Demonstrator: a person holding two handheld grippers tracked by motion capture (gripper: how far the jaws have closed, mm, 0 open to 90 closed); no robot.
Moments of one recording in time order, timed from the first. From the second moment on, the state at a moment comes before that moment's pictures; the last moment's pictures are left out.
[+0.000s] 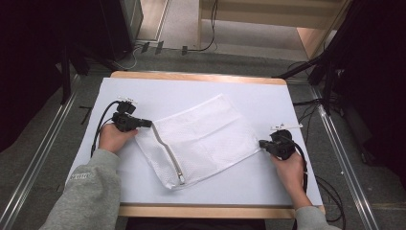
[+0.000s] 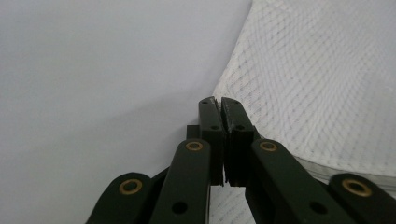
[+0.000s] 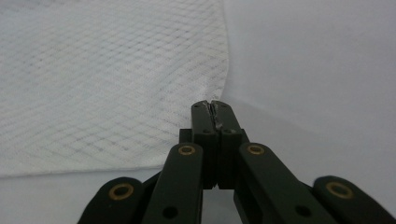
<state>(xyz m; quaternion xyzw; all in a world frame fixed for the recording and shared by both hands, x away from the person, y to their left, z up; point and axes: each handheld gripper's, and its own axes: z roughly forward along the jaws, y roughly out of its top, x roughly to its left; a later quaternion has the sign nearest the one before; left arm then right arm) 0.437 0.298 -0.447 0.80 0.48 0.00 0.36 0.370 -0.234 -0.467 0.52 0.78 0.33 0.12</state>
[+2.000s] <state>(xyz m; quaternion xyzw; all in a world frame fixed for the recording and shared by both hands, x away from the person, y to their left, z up) 0.429 0.262 -0.450 0.81 0.47 0.01 0.34 0.366 -0.175 -0.458 0.47 0.79 0.37 0.10</state>
